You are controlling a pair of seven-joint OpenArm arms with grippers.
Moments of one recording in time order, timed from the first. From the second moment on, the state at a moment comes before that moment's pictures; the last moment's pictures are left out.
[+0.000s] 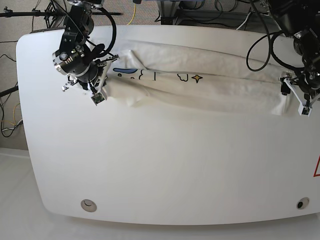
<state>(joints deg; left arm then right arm) -0.8 -19.2 -36.6 83.2 -2.4 -42.1 55.8 -12.0 1.9 14.5 112.8 4.6 40.0 -69.5</state>
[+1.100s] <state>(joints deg) -1.0 -19.3 -36.5 82.7 -2.6 -42.1 50.6 -16.5 6.4 14.8 113.1 29.3 40.0 -69.9</state>
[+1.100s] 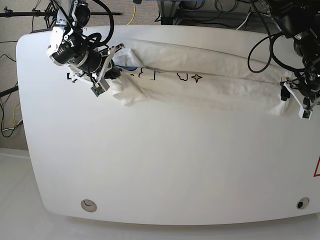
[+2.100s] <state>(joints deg) -1.1 -19.1 -33.9 82.7 -2.7 -42.1 50.4 -20.8 19.1 14.5 113.1 51.4 39.9 -69.9</state>
